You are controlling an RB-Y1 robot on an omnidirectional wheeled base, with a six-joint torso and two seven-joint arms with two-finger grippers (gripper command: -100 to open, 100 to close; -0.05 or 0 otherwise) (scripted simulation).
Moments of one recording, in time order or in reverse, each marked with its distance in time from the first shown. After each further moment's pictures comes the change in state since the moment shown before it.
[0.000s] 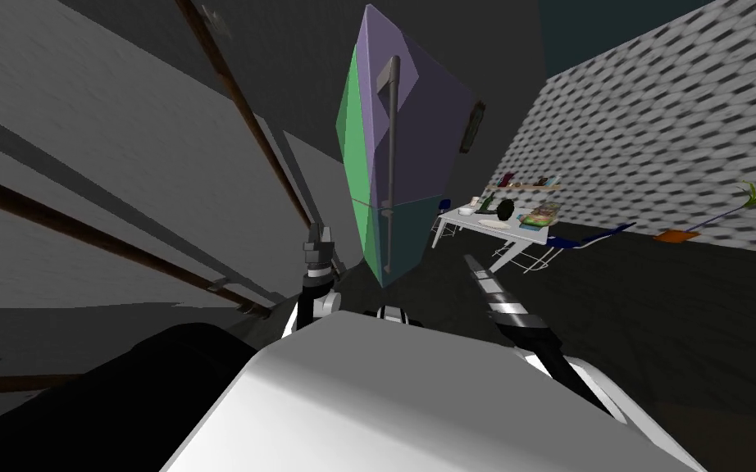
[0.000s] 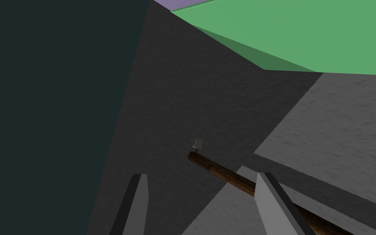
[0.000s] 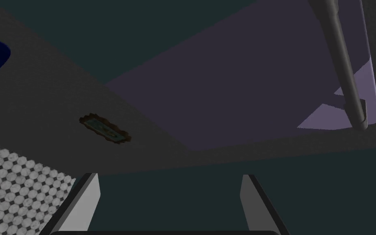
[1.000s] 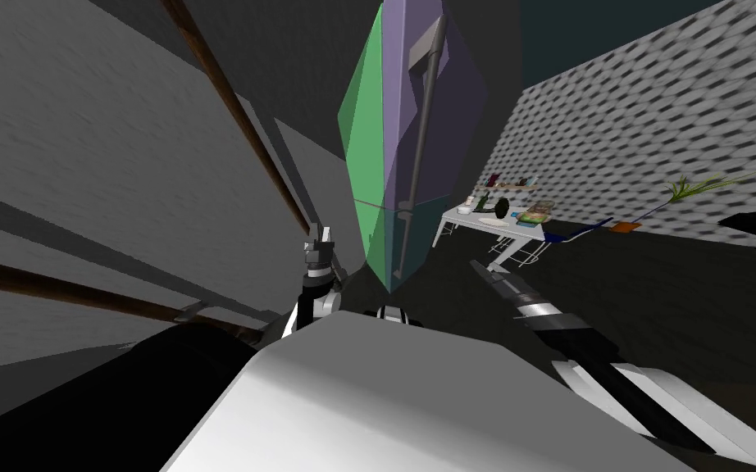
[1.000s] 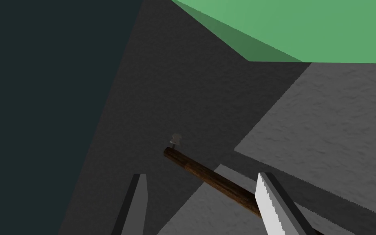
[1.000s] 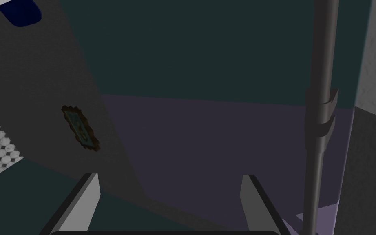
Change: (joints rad) left arm 0.000 0.000 0.000 0.000 0.000 0.000 0.000; right arm 0.056 -0.267 -0.134 0.021 0.132 0.104 0.079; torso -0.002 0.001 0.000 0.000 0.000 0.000
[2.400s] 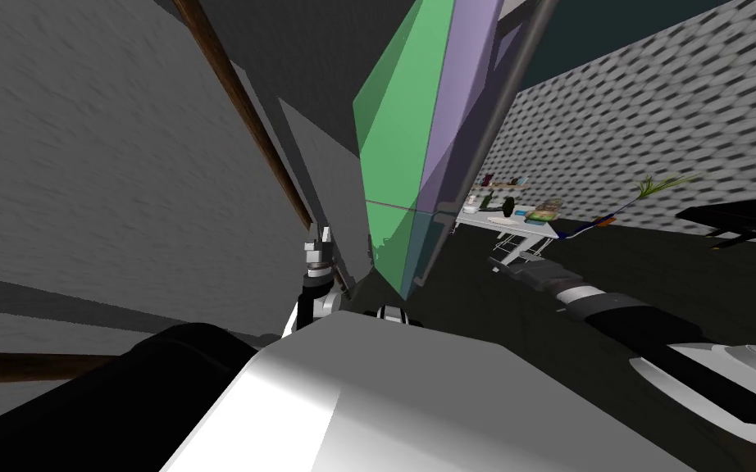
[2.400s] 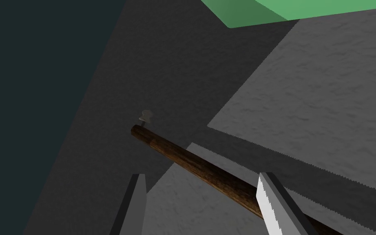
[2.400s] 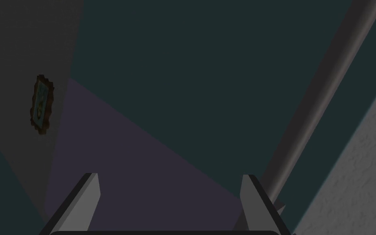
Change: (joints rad) left arm 0.000 0.000 0.000 0.000 0.000 0.000 0.000; right arm 0.052 -0.380 -0.160 0.075 0.104 0.160 0.092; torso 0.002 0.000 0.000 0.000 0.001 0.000
